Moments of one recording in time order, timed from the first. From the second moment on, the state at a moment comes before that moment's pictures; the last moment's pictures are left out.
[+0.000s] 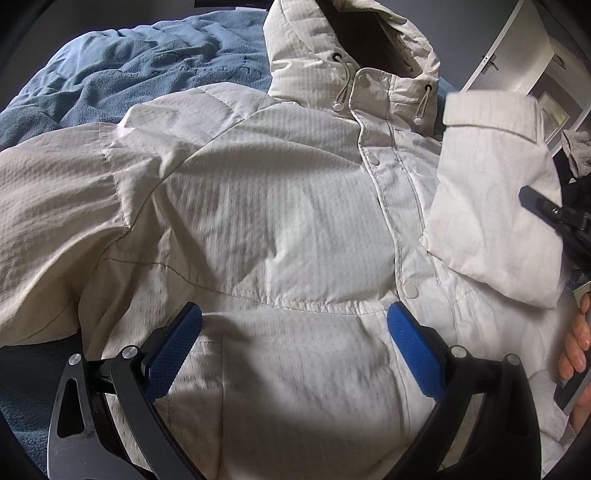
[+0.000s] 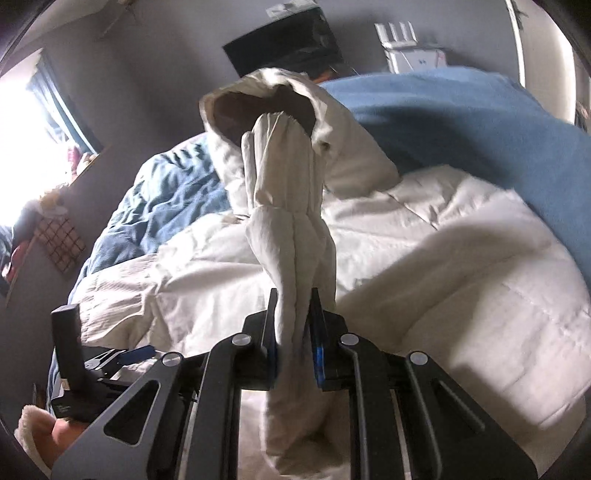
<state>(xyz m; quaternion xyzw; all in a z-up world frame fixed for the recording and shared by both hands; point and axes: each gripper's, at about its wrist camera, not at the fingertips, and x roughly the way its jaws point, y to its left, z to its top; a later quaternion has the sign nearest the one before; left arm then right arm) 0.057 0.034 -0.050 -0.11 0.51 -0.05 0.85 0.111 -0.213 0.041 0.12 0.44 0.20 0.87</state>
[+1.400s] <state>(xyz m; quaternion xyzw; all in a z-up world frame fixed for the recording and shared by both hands) 0.139 -0.236 0.003 0.12 0.47 -0.17 0.86 0.063 -0.402 0.023 0.24 0.34 -0.01 0.91</state>
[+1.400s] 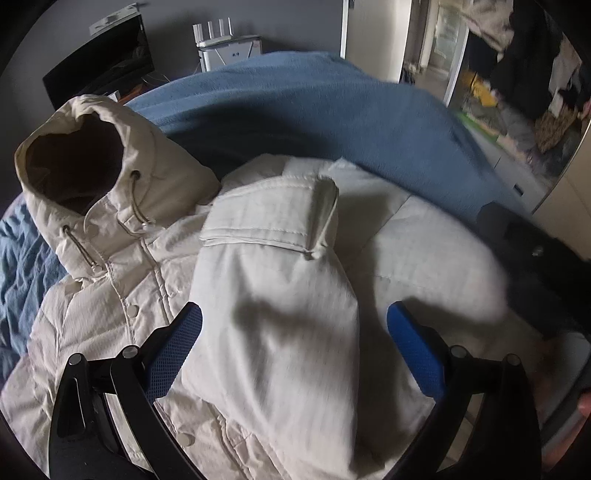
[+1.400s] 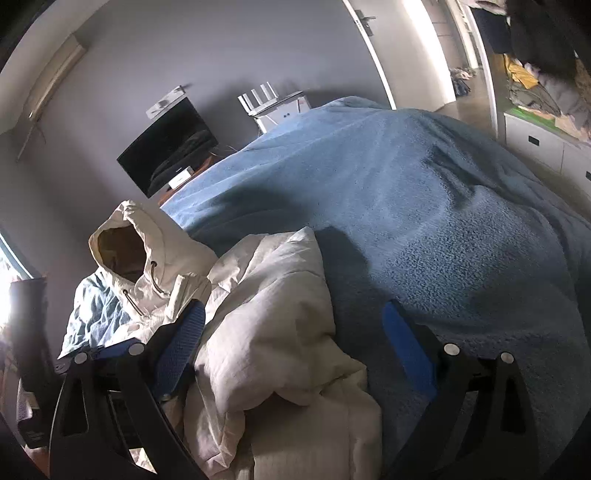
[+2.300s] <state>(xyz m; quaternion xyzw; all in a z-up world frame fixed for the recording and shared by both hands) 0.075 -0.029 0.097 -0.02 0.32 -0.11 0.94 0.068 -0.350 0.022 0.16 0.34 0.11 0.92</state>
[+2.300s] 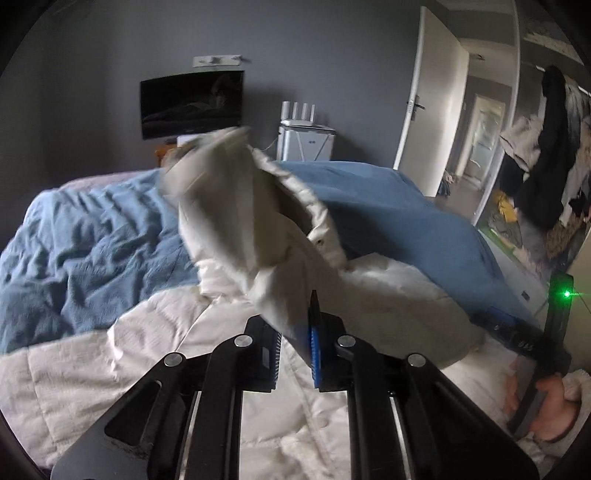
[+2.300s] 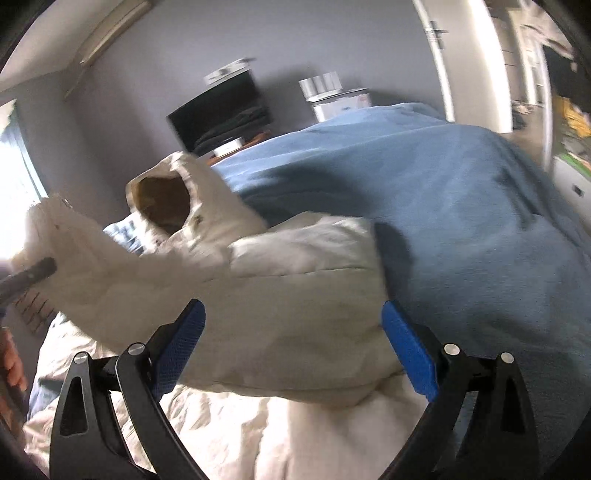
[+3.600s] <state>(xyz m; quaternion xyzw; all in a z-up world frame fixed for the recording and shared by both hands) 0.064 0.026 0.009 0.00 0.35 0.03 0.94 0.071 -0.252 0.005 -0.04 0.39 0.10 0.92</state>
